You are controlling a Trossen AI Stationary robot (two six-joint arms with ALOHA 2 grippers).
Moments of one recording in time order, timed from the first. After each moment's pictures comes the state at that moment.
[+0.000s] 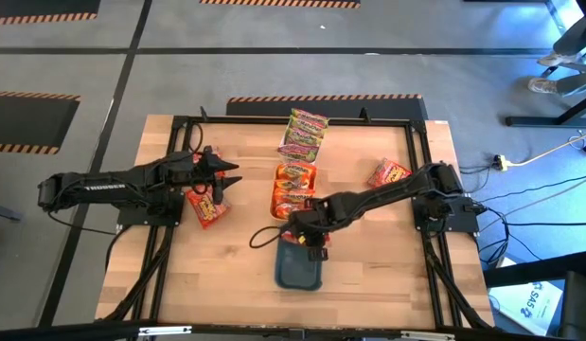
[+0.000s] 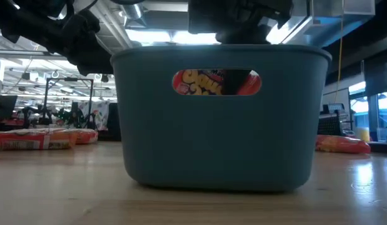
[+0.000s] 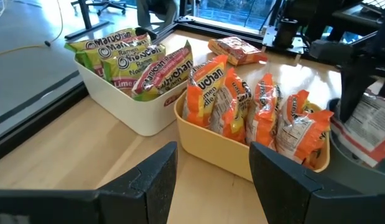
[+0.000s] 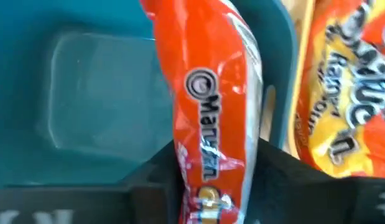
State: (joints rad) left arm 0.23 0.56 0.32 -0.07 -0.09 -0.15; right arm 0.23 1.95 1.54 -0.81 -0.01 0.16
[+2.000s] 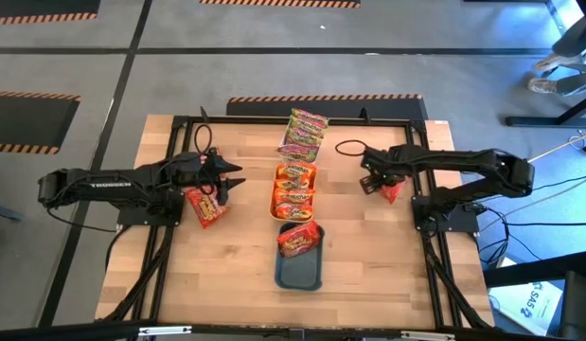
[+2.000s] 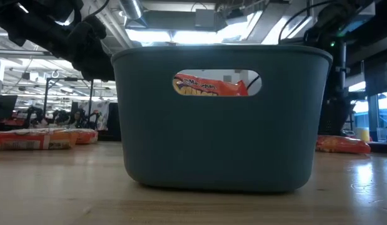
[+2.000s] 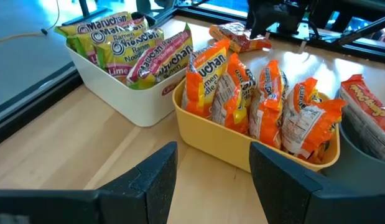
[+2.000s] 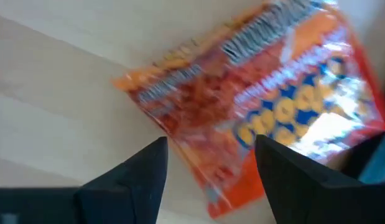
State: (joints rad) left arm 0.23 0.67 0.32 -0.02 -0.08 -0.15; right arm -0.39 1.28 0.70 -0.91 0.12 0.77
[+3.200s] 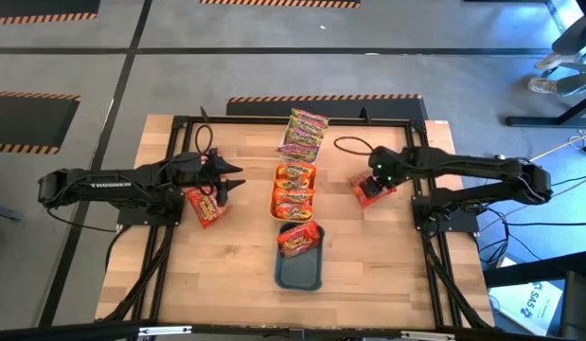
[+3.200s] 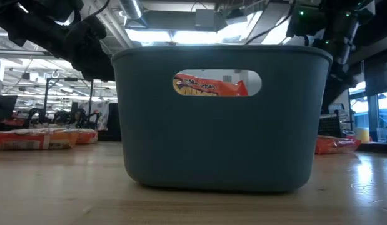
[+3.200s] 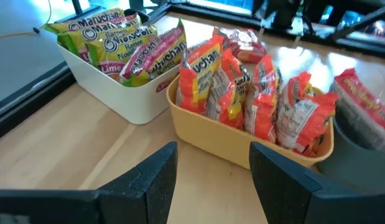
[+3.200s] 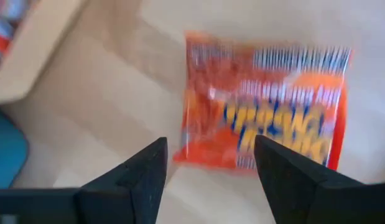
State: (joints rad) left arm 0.23 0.67 0.32 -0.03 -0.06 -0.14; right arm -0.29 1.08 0.74 -0.86 0.00 0.73
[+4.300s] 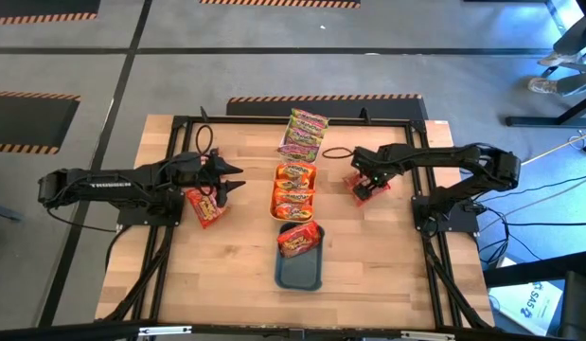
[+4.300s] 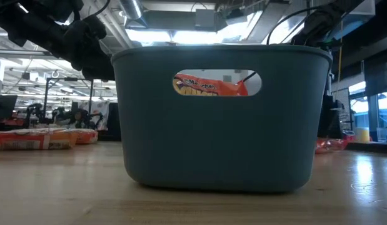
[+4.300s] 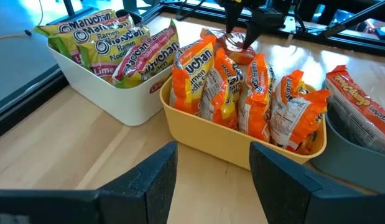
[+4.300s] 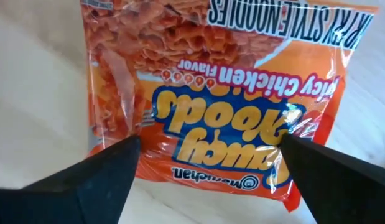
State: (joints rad) left arm 0.23 0.67 0.32 -0.03 -0.04 -0.13; right arm -0.38 1.42 0.74 -0.80 -0.01 0.49
